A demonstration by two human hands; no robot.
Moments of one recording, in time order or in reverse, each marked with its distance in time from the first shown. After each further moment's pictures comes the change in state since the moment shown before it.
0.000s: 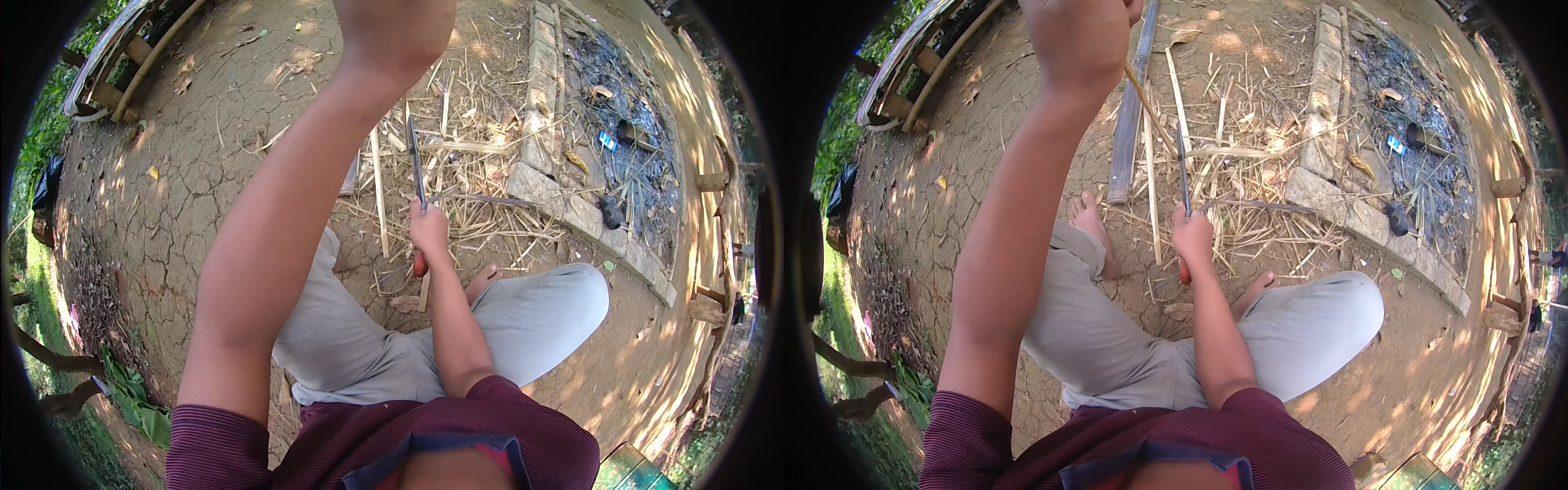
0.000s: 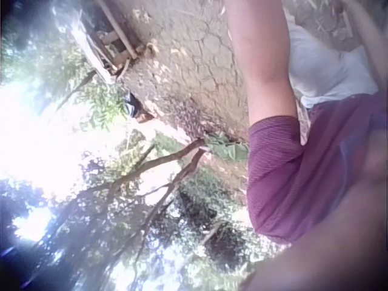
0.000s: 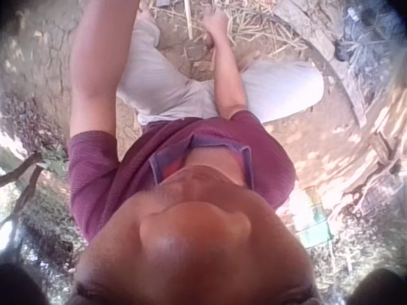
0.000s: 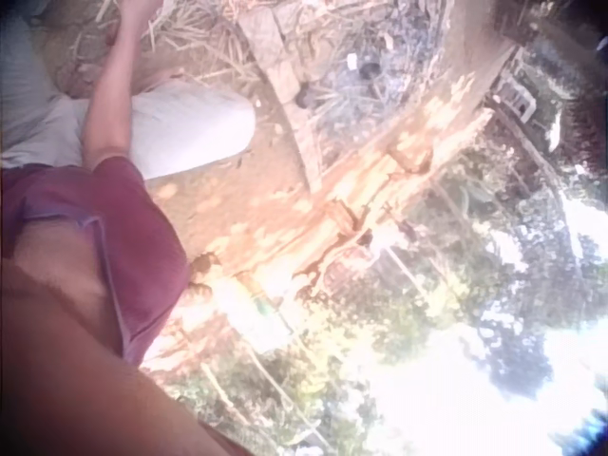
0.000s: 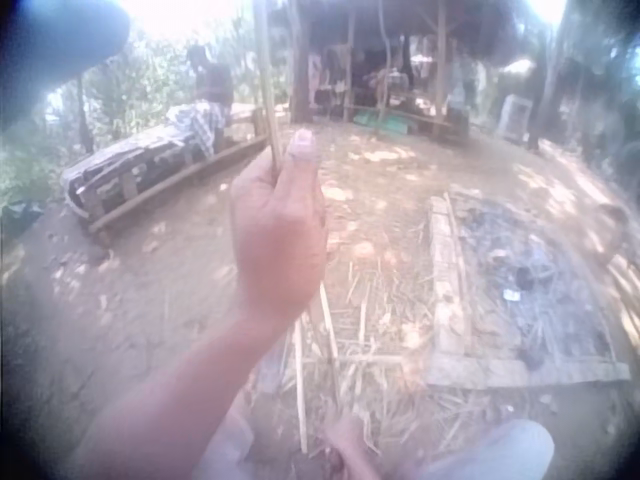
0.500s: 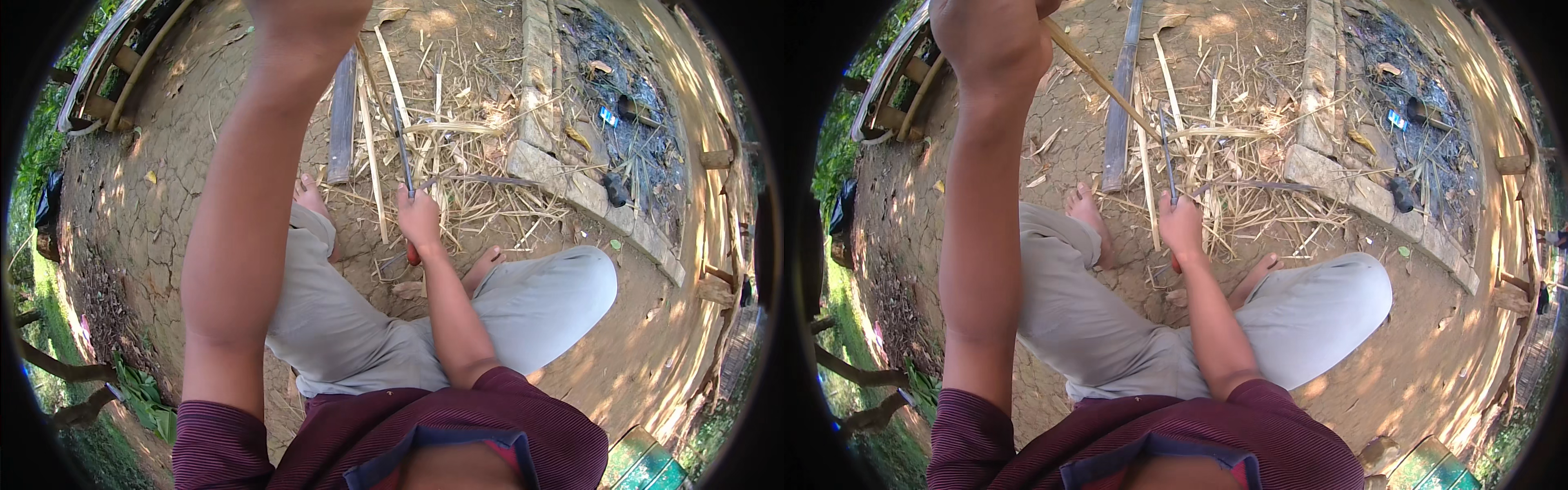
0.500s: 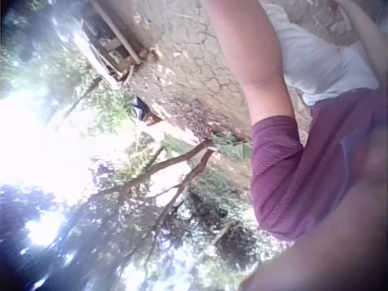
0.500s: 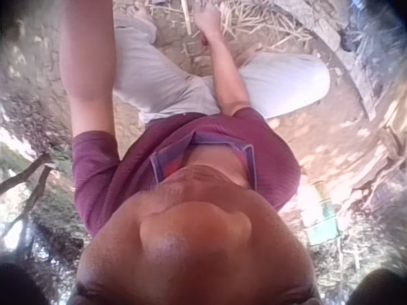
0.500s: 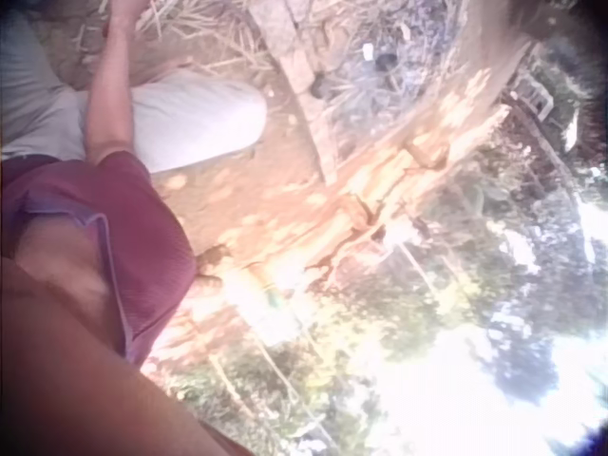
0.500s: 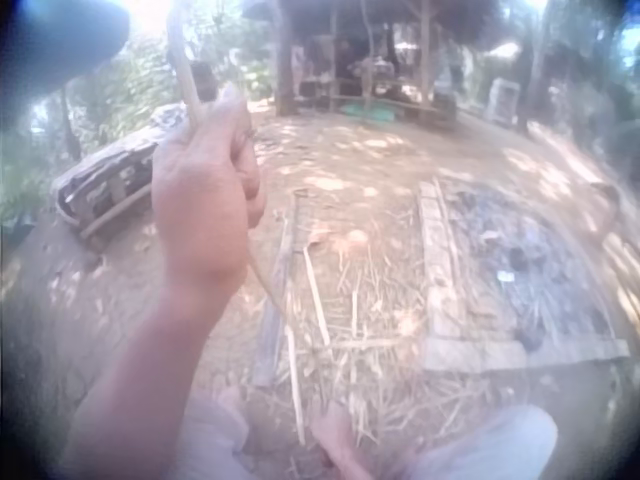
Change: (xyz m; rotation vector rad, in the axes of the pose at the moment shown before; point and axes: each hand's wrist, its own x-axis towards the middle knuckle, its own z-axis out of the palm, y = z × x) left_hand -0.008 0.028 -0.007 0.024 0.005 0.049; right_hand -0.021 -0.009 -0.002 0.073 -0.004 -0.097
